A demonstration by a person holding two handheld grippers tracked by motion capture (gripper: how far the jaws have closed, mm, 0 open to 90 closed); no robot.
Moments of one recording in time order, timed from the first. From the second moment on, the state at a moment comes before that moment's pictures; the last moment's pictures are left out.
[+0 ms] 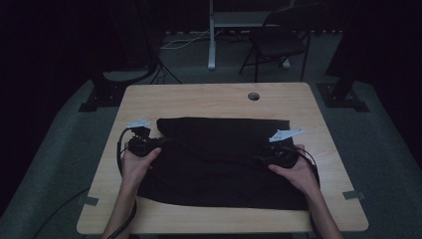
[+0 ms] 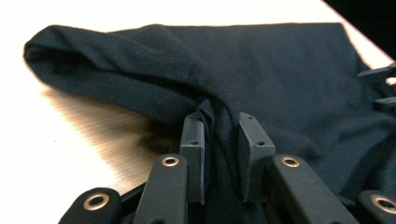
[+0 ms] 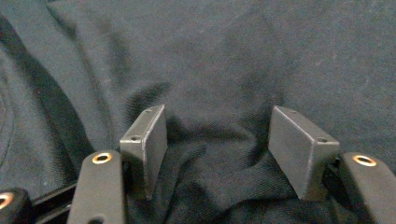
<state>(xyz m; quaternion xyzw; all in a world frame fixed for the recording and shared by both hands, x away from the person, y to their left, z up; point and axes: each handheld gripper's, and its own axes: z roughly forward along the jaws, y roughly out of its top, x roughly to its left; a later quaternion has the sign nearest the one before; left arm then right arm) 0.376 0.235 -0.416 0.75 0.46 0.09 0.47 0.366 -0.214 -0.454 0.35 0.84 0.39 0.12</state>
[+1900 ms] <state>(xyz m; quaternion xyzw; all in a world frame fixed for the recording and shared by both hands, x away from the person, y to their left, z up) 0.353 0.162 -0.376 0.80 0.34 0.08 0.49 0.492 -0.093 -0.442 0.44 0.81 0.33 0.21</state>
